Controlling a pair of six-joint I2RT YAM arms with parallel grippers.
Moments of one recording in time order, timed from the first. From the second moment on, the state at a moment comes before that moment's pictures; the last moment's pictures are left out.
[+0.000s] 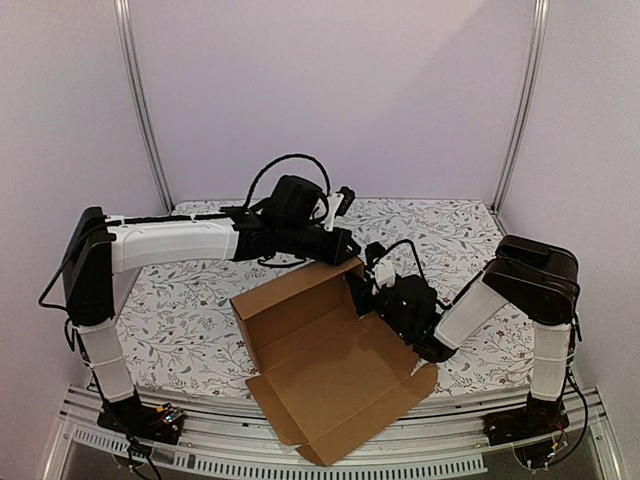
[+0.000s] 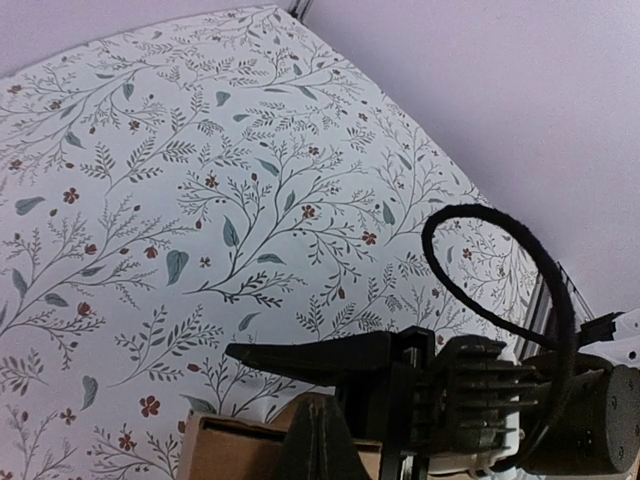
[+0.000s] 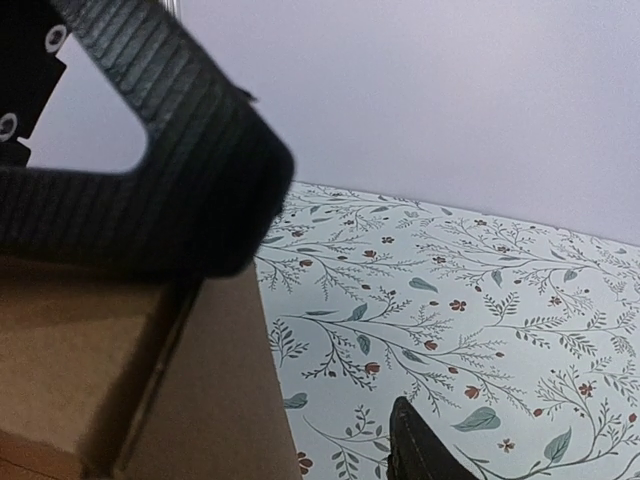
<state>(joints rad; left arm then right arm) -0.89 1.87 1.45 -0.15 0.17 -0.38 0.94 2.02 0.71 1.27 0.39 0.11</state>
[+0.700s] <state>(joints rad) -0.89 1.87 1.45 -0.15 0.16 -0.38 0.93 2.02 0.73 1.25 0.35 0.10</state>
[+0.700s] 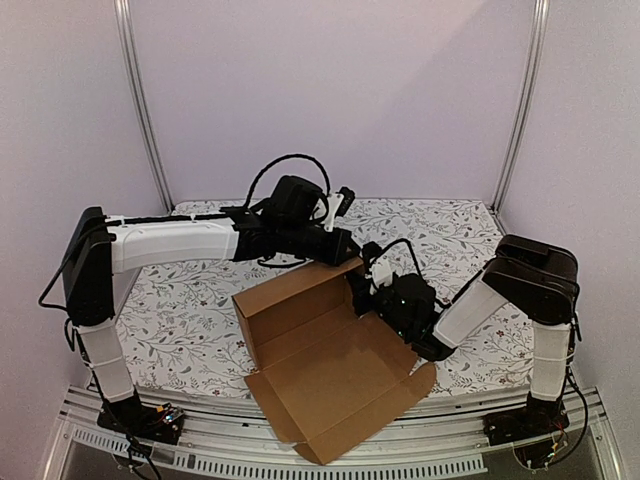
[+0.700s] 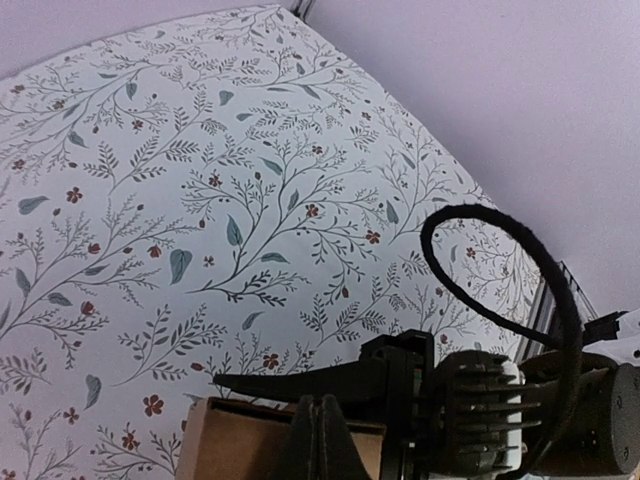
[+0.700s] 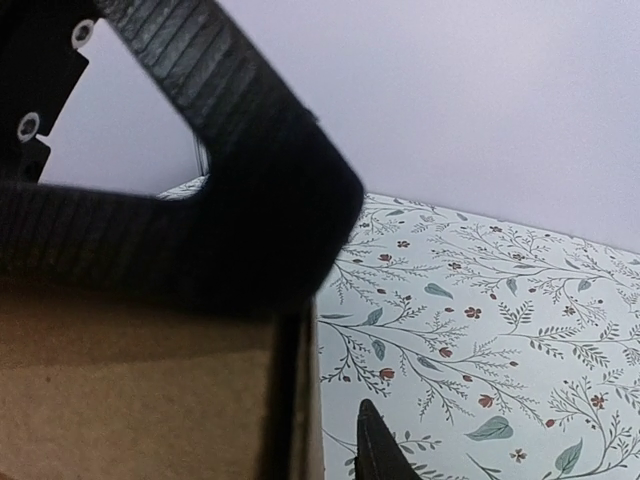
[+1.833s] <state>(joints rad) -0.89 1.87 1.45 -0.15 0.16 -0.38 0.93 2.00 0.68 1.23 0.33 0.11</state>
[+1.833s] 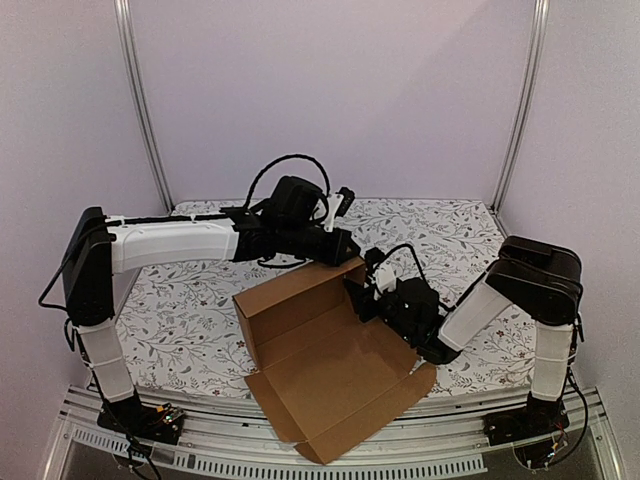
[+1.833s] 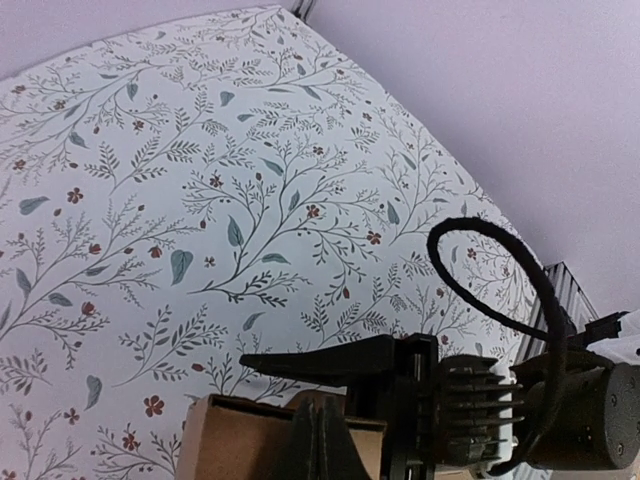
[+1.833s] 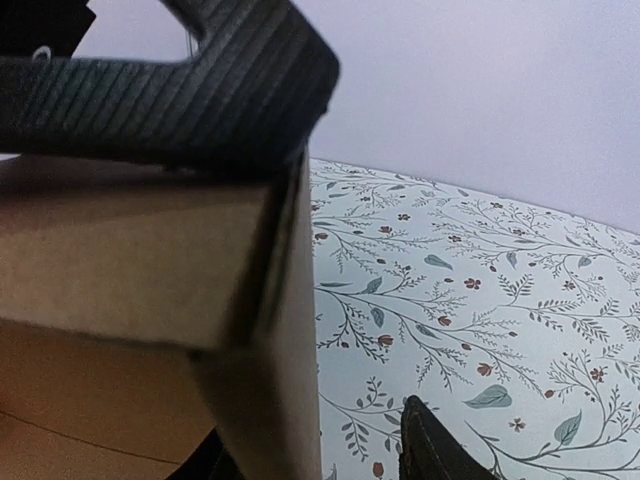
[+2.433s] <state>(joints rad) -0.89 1.87 1.44 -0.14 0.15 -0.38 0.94 2.07 0.68 1.24 0.33 0.13</state>
